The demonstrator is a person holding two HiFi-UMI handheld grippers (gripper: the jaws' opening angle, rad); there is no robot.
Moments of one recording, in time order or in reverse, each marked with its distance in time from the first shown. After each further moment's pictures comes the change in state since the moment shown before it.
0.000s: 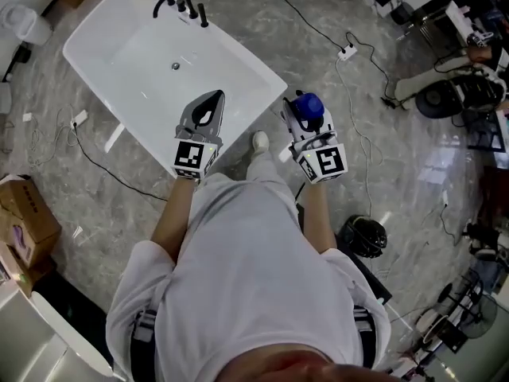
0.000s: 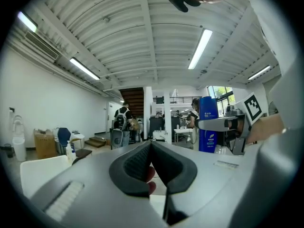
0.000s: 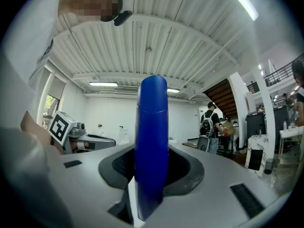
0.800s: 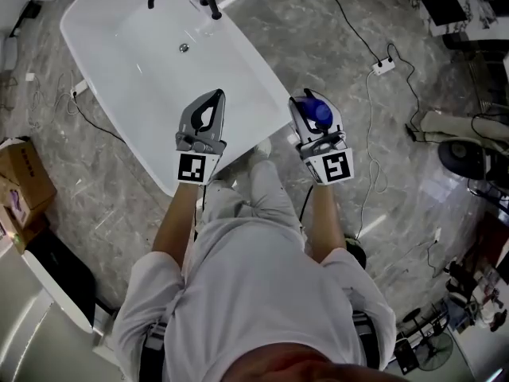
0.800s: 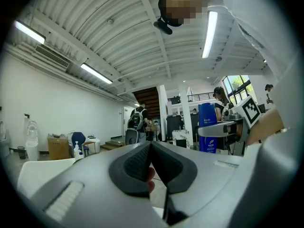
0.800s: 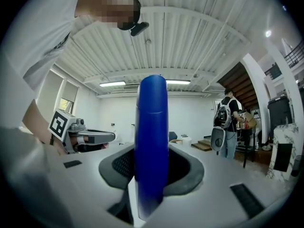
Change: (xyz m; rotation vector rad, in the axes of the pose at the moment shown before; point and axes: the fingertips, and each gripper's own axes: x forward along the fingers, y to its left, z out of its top) left arm 0.181 0.106 -0.082 -0.014 -0.055 0.240; right arm 0.189 -0.146 -0.120 0.007 0.008 0.222
